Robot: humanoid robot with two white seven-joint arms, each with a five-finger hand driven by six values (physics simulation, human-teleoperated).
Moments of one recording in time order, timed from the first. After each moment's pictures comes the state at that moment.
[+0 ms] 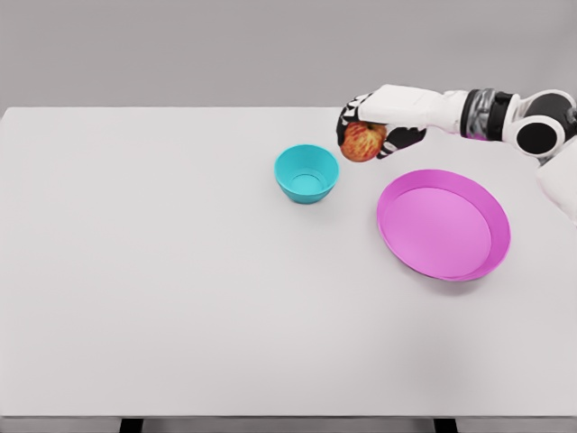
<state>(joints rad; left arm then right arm) 0.07 0.00 -0.24 -0.21 0.21 -0.02 -0.14 -0.93 -0.52 0.69 -1.11 0.35 -0.61 0.61</state>
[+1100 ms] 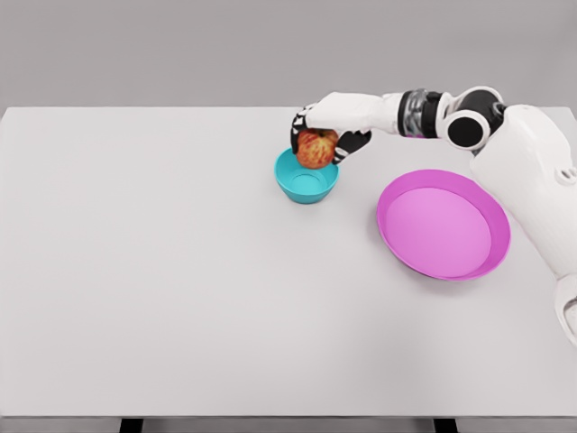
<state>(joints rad) 0.07 0.00 -0.24 -0.21 0.21 -0.02 -0.14 -1.00 -0.33 0.75 -0.95 0.42 -0.61 0.61</state>
